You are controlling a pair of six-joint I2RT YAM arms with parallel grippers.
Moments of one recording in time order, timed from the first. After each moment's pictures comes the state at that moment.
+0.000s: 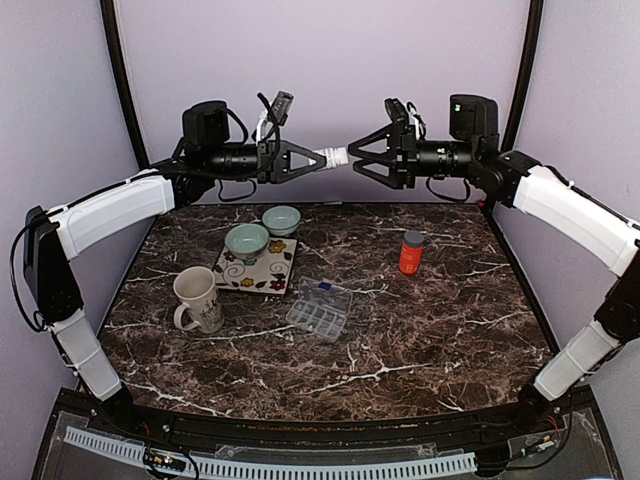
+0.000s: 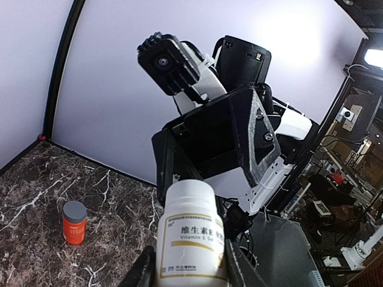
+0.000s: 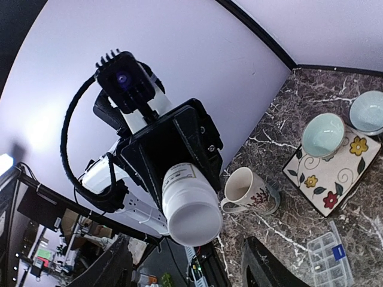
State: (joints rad) left arm -0.59 1.72 1.59 0.11 0.99 -0.40; right arm 0.60 1.51 1.52 -0.16 -0.80 0.79
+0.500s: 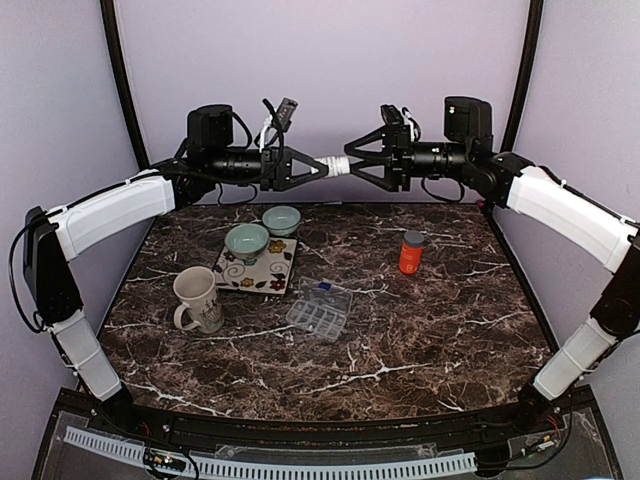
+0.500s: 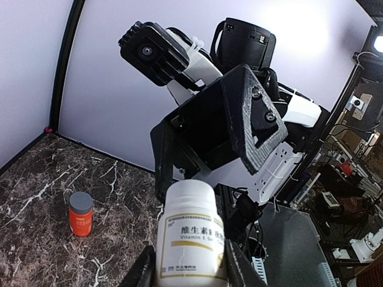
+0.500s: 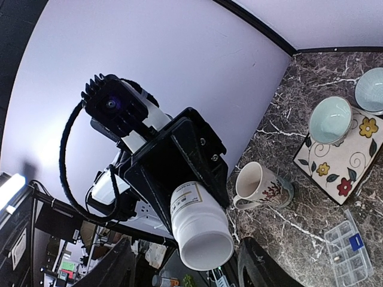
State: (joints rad) left arm -0.61 1.71 1.59 0.01 0.96 -0.30; right arm 0.60 1.55 1.52 -0.12 -0.82 0.93
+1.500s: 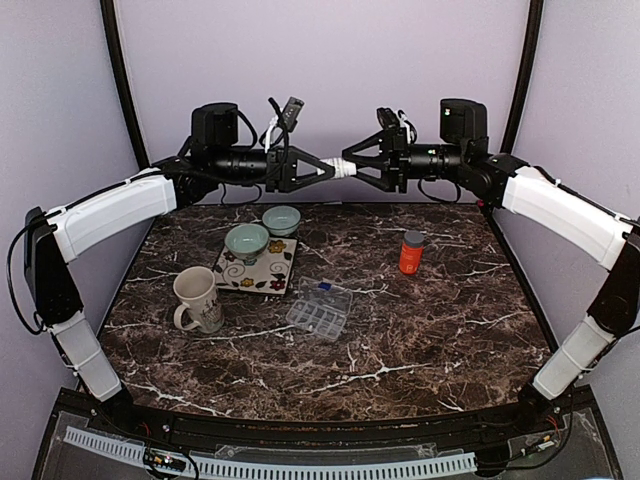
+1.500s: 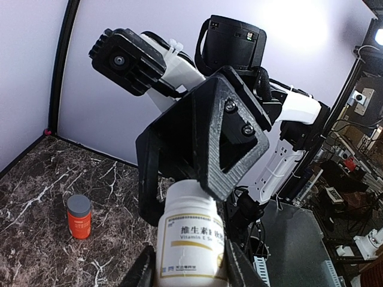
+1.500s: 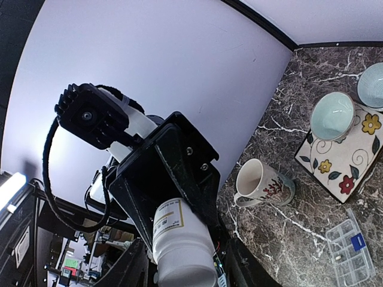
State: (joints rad) left arm -0.64 1.71 1.62 -0.03 0.92 -0.26; right arm 0.59 1.57 1.52 -0.11 -0.84 0.94
